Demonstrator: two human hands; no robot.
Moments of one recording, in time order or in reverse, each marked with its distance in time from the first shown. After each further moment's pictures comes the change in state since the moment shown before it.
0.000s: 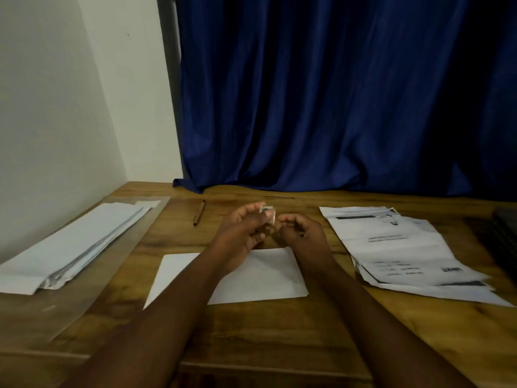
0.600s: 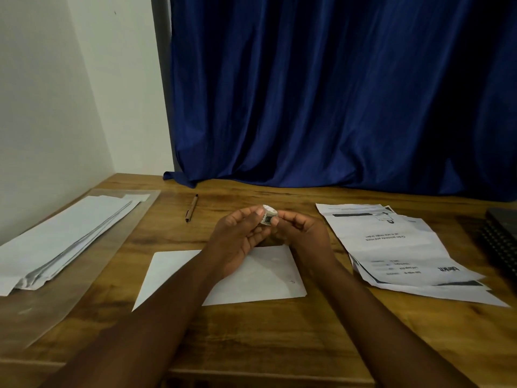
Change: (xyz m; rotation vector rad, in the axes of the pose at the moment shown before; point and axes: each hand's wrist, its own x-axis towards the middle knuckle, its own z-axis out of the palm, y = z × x) left_hand 0.004 -0.014 -0.003 -0.210 -0.039 -0.037; right_hand -0.005 -0.012 0.002 0.259 -0.008 0.051
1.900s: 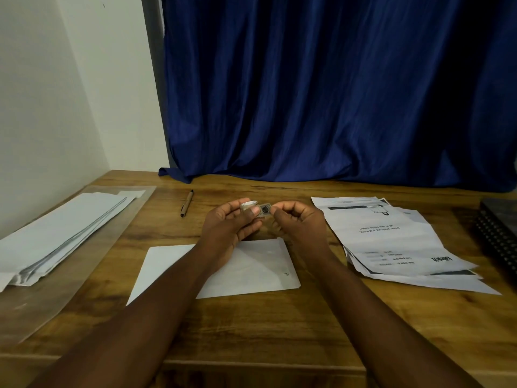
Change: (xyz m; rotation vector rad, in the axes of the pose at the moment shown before) left_hand 0.000 0.000 -0.003 0.038 0.112 0.071; right_hand -0.004 -0.011 0.004 -0.069 0.109 -0.085
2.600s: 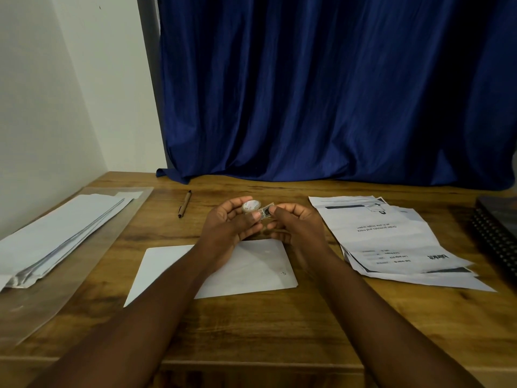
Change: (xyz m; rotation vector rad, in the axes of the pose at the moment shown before) left_hand -0.003 -0.001 0.002 0.054 -0.084 0.053; right_hand 0.004 0.004 -0.003 0.215 -0.036 0.256
